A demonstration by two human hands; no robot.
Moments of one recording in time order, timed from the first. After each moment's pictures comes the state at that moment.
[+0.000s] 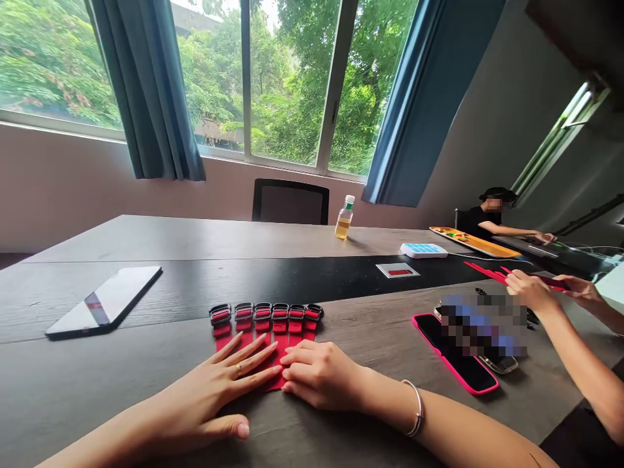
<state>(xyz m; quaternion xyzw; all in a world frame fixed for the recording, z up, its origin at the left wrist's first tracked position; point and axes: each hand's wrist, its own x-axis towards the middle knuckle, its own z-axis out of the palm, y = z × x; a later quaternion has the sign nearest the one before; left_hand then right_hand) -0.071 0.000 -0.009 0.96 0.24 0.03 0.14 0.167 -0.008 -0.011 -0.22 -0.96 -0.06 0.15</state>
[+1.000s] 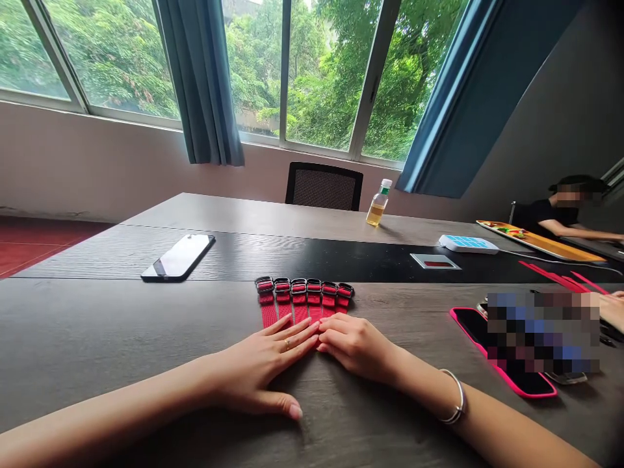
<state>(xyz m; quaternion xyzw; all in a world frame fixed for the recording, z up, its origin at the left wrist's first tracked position) -0.059 -0.028 -0.002 0.96 0.22 0.05 0.18 0.168 -0.011 -0.016 -0.22 -0.96 -0.05 0.16</state>
